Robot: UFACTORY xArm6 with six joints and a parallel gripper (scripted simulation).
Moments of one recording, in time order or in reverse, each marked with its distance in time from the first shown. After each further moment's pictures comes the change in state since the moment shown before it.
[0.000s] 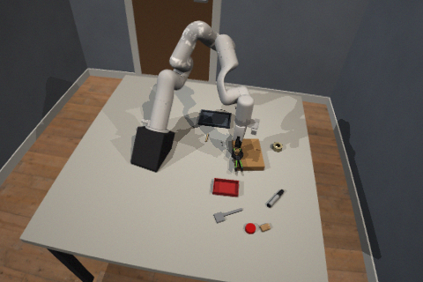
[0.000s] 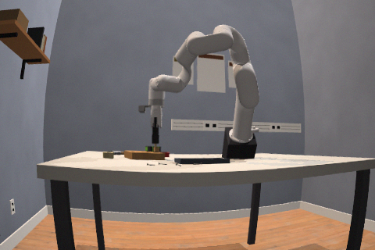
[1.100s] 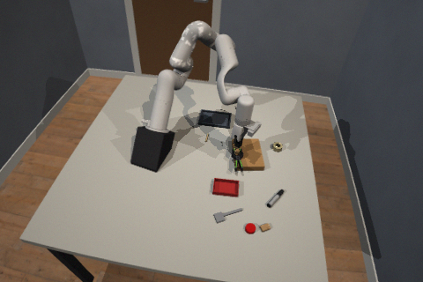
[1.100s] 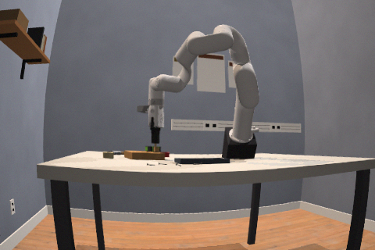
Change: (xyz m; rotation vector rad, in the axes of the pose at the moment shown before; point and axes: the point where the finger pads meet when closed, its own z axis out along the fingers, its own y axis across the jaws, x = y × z) arm 0.000 0.000 -0.001 -0.002 -0.001 0.294
